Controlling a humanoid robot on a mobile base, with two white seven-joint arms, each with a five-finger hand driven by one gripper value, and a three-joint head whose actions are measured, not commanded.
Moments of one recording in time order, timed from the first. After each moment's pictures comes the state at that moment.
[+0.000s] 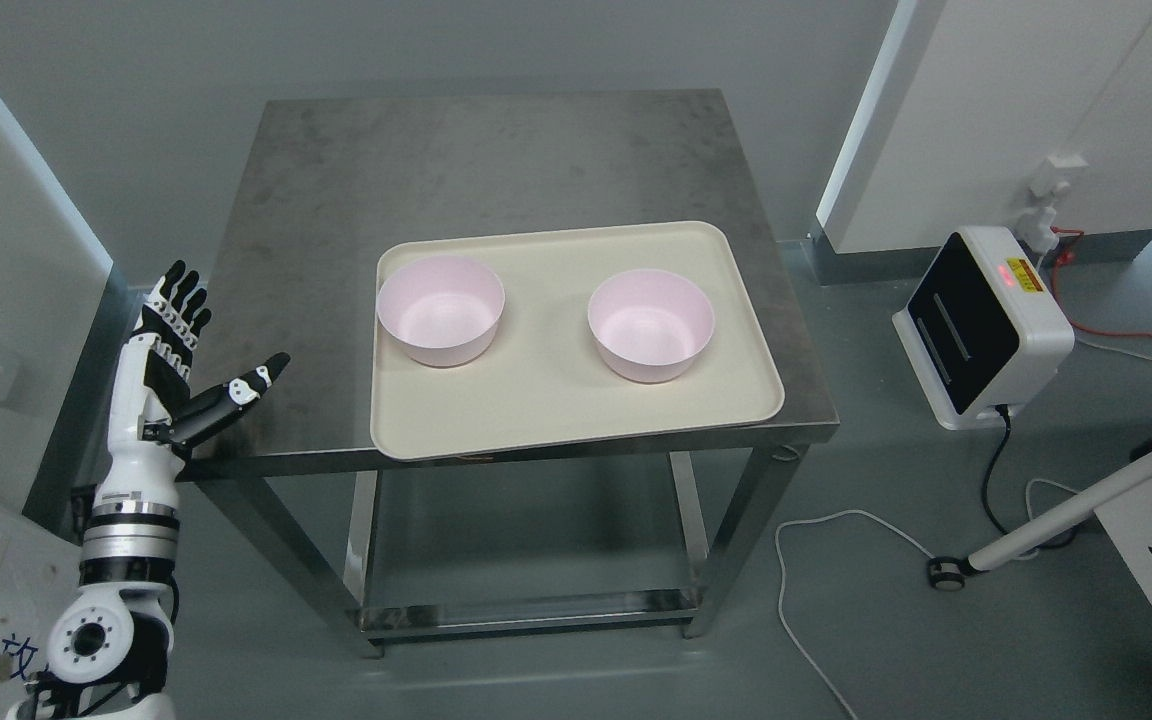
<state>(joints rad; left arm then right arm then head) -0.16 0.08 0.21 -1.63 0.11 -0.12 -0.06 0.05 0.00 0.00 -0.05 0.00 -0.19 0.00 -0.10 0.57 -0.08</state>
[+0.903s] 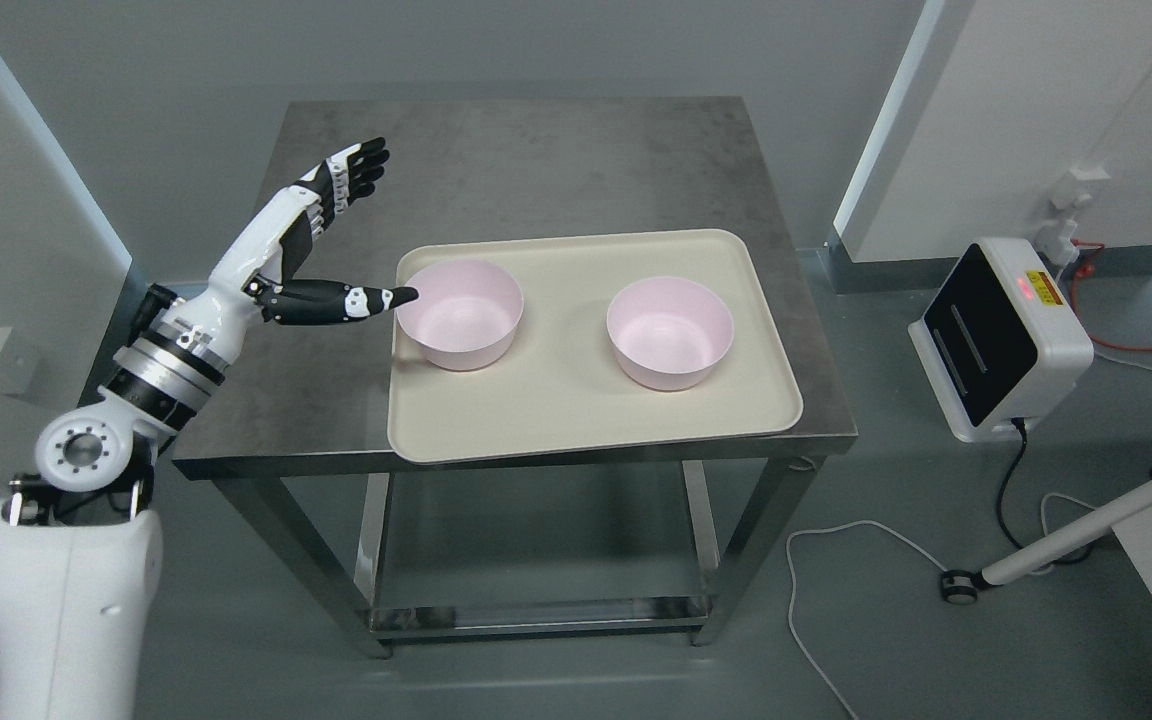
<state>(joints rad) -0.57 0.22 0.07 -1.52 -0.13 -0.10 -0.67 0.05 0.00 0.00 -0.05 0.00 -0.19 0.00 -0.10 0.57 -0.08</state>
